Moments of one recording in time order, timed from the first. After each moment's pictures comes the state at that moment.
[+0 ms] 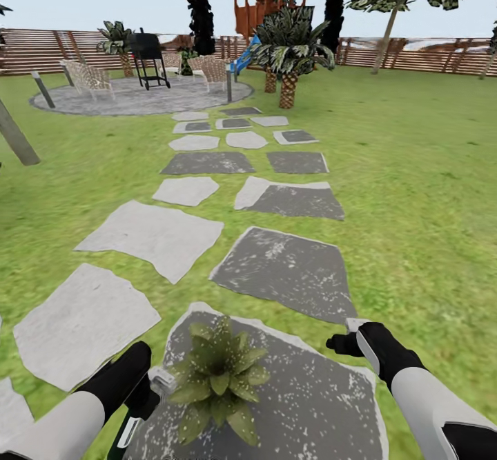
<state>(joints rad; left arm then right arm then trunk) -0.67 0.13 -0.33 -0.52 -0.46 1.00 -0.59 -0.77 -0.11 -0.06 -0.44 -0.01 0.62 0.08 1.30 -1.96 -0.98</state>
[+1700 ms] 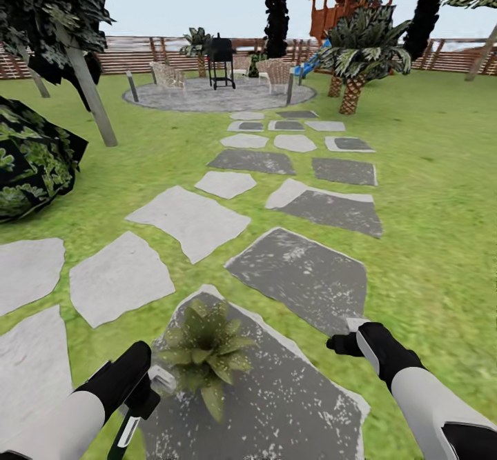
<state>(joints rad) -0.68 0.13 -0.33 -0.52 -0.46 1.00 -0.59 -0.77 -0.11 -0.06 -0.44 0.00 0.62 0.08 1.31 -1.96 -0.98</state>
